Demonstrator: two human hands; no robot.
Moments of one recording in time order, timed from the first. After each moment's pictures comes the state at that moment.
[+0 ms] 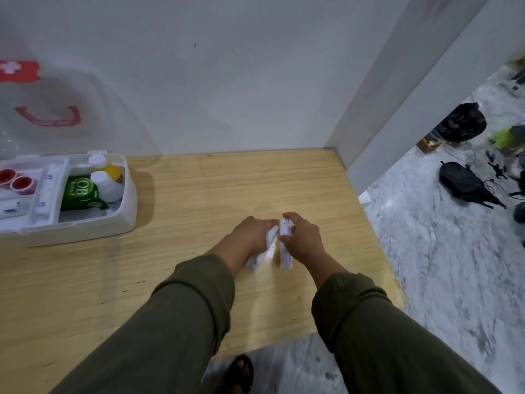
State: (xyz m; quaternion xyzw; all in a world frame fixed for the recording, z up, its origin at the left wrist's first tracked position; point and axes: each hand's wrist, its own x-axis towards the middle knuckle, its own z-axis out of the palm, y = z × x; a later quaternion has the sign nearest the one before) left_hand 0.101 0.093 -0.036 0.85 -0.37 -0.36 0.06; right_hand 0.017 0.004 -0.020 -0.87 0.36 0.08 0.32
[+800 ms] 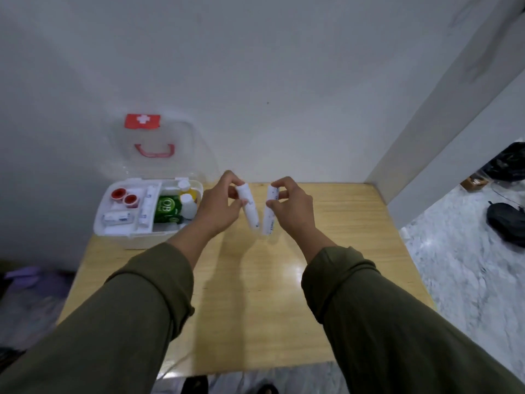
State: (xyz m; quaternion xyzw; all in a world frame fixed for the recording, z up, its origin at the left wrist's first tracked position) left_hand 0.168 0.235 0.057 0.86 -0.20 -0.11 0.46; right_hand 0.102 0.088 0.067 -0.86 0.24 -0.09 0.44
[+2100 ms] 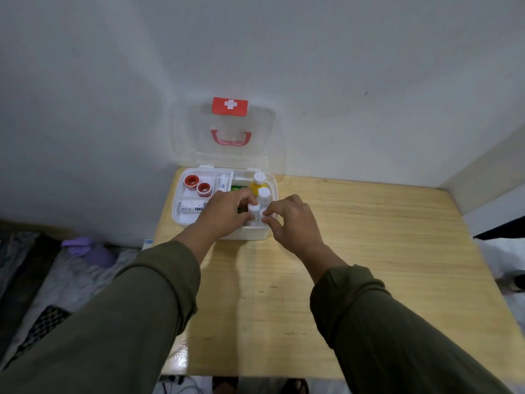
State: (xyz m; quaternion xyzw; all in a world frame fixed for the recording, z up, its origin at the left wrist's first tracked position) left_hand 0.231 0.379 0.016 0.90 -0.21 -0.15 0.34; right_hand 0.159 0.224 0.013 -0.97 0.01 -0.07 0.25
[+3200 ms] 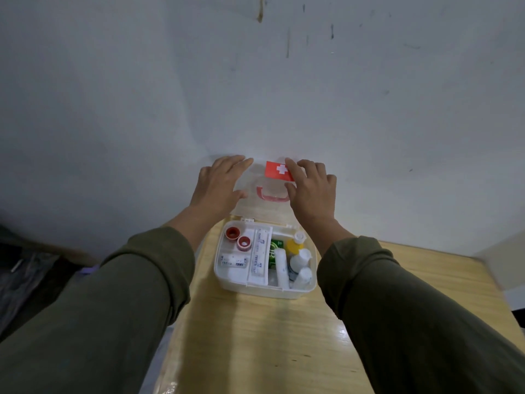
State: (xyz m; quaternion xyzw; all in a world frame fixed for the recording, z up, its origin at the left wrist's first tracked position) left_hand 0.344 0.449 0.095 0.95 -0.22 0.08 0.20; right_hand 0.300 0.264 0.101 -0.98 0.03 -0.20 0.05
